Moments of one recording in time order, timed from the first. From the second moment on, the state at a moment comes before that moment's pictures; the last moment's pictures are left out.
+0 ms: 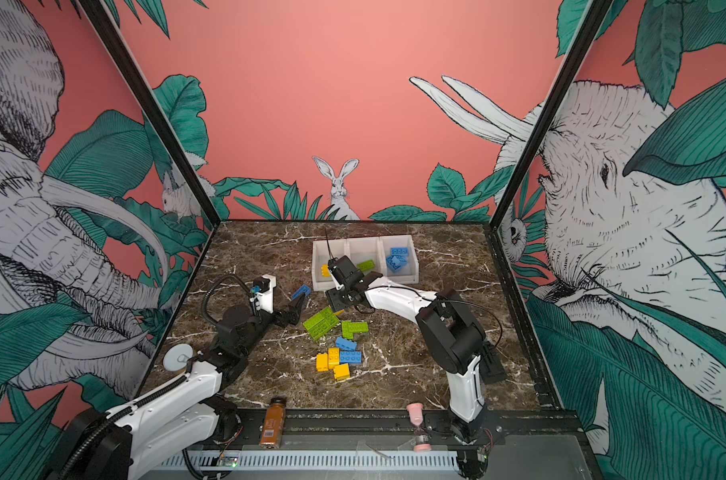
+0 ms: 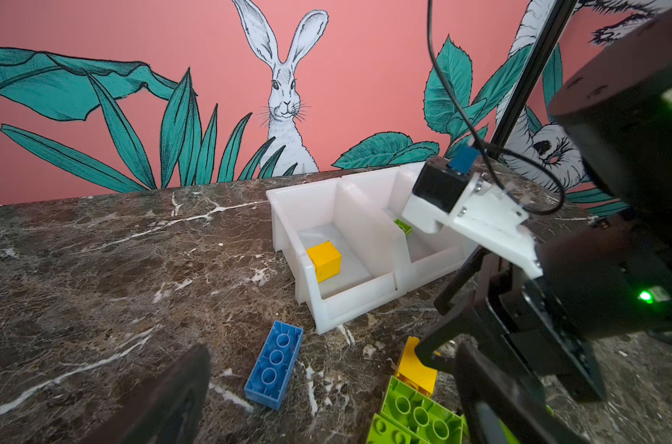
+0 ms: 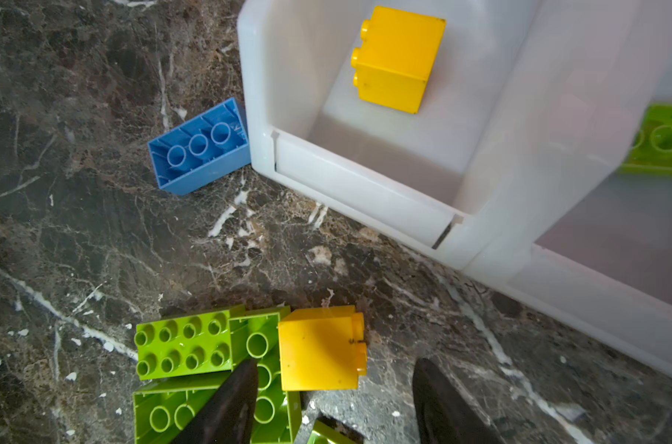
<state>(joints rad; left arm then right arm) -0.47 0.95 0.27 0.53 -0.01 -0.11 0.79 1.94 1.39 -0.40 -0.03 0.25</state>
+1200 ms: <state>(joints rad) -0.47 0.95 0.27 0.53 -0.01 -0.11 0.76 2.04 1.40 -0.39 -0.05 0.23</state>
